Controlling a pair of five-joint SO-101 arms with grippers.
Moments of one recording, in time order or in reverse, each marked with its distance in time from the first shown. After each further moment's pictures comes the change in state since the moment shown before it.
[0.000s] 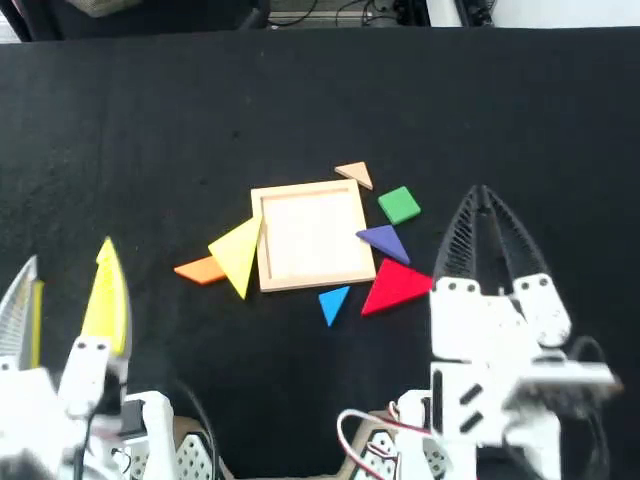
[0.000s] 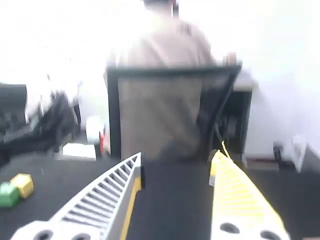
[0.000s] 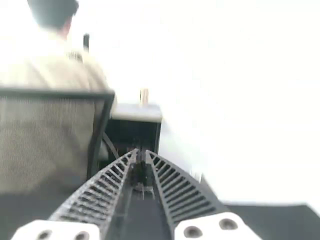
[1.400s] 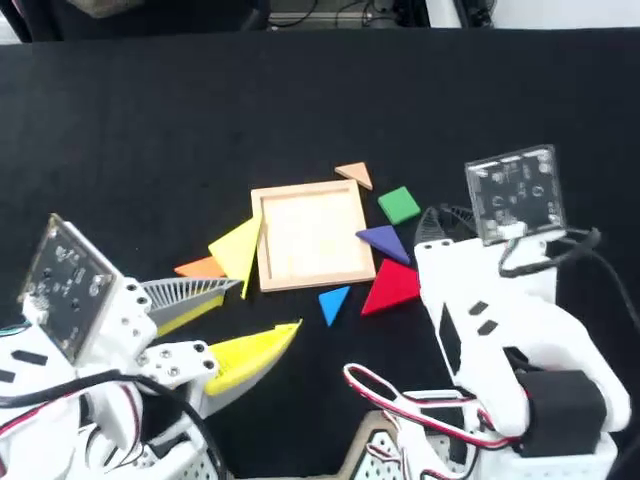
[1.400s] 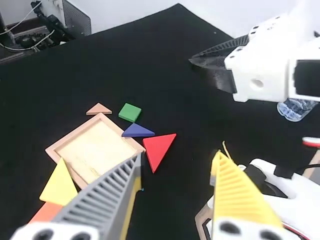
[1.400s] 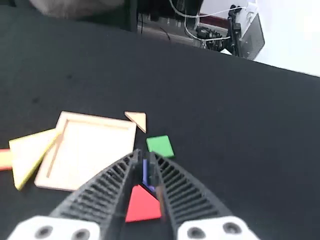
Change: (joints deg) left arm 58.1 45.4 -41.1 29.4 12.0; right arm -5.5 43.3 -39.6 43.7 6.9
